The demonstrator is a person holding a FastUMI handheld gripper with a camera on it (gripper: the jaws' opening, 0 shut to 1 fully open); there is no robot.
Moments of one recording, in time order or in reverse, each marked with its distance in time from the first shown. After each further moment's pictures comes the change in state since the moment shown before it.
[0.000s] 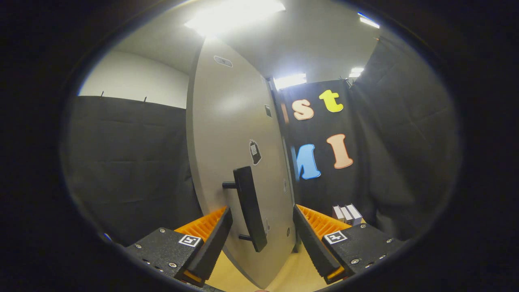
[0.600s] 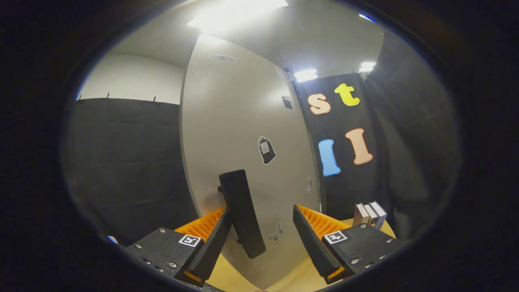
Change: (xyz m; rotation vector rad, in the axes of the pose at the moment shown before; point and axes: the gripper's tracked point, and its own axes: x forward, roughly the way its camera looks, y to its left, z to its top) arm 0.038 0.055 -0.010 0.027 0.014 0.085
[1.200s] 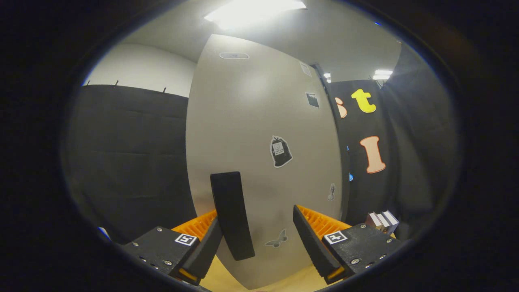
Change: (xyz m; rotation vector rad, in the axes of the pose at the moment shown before) arm 0.059 0.041 -0.012 -0.072 -0.007 0.023
